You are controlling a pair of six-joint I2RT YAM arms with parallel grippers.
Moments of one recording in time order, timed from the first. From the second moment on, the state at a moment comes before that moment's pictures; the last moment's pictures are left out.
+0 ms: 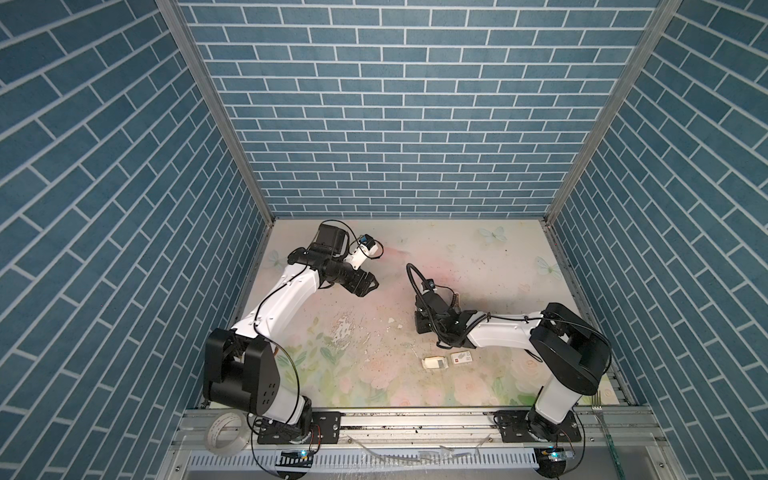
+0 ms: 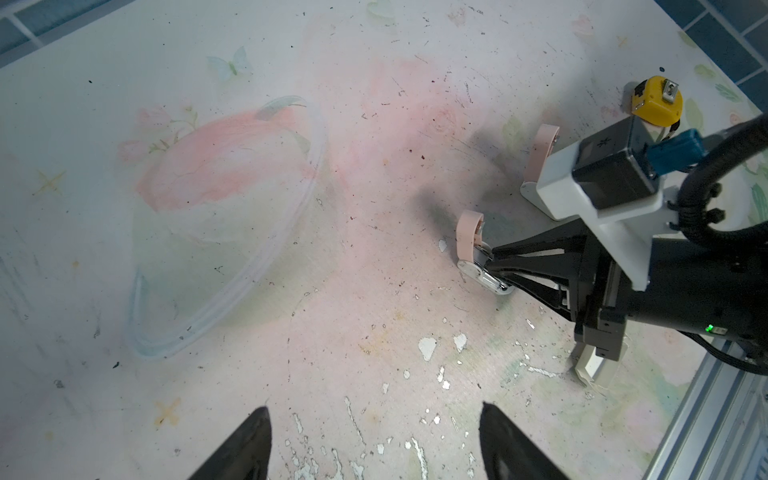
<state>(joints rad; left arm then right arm) -0.26 1.50 1.25 -0.76 0.44 0.33 0.95 1.72 0.84 0.02 0.29 0.56</state>
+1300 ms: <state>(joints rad) -0.26 1.50 1.25 -0.76 0.44 0.34 0.95 1.69 0.78 0.13 0.29 0.55</state>
